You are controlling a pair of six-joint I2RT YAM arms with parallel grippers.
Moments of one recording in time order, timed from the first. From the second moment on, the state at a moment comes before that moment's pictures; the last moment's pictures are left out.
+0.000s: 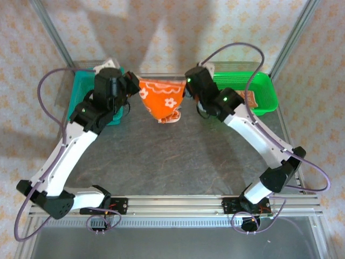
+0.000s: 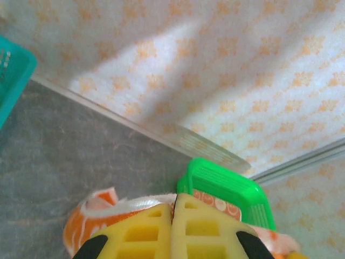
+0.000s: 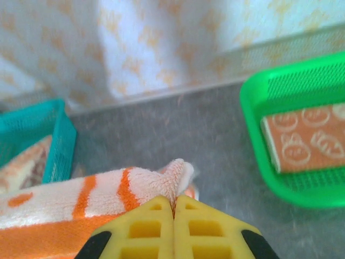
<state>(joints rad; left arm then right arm) -0.43 1.30 1.60 -0.64 -0.27 -0.80 0.72 1.58 1.84 -0.84 0.49 0.62</state>
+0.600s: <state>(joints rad) -0.33 1.69 2.23 -0.75 -0.21 -0.67 0.59 1.94 2.46 -0.86 0.43 0.44</state>
